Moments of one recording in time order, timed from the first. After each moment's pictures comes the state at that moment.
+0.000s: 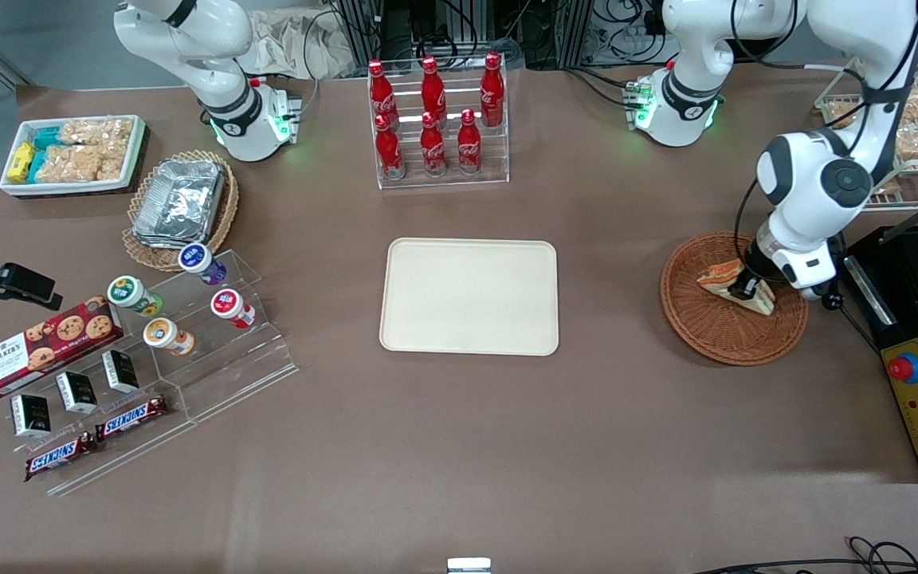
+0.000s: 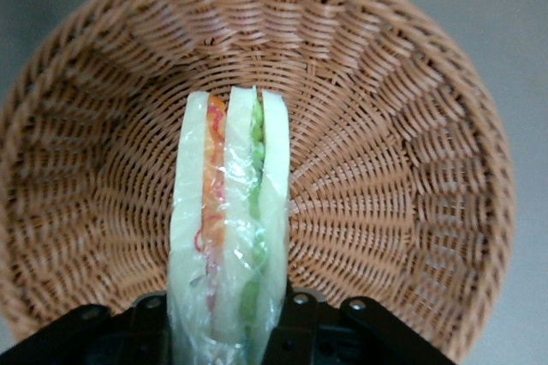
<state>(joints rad) -0.09 0.04 0.14 -2.52 0.02 2.58 -1.04</state>
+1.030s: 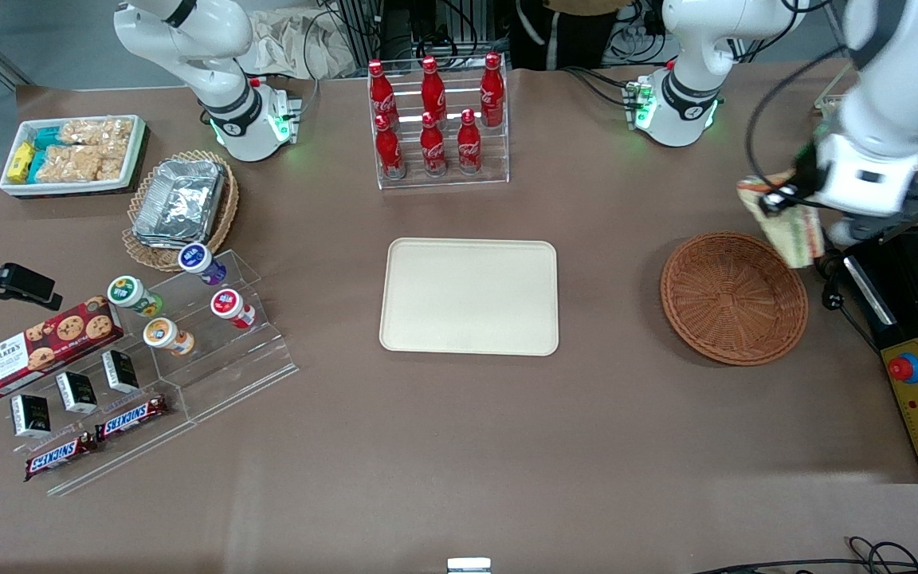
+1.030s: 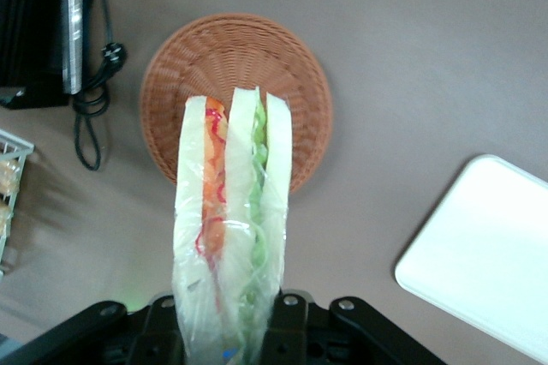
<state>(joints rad) -0.09 -0.12 -0.13 -1.79 0.05 1.55 -0.61</state>
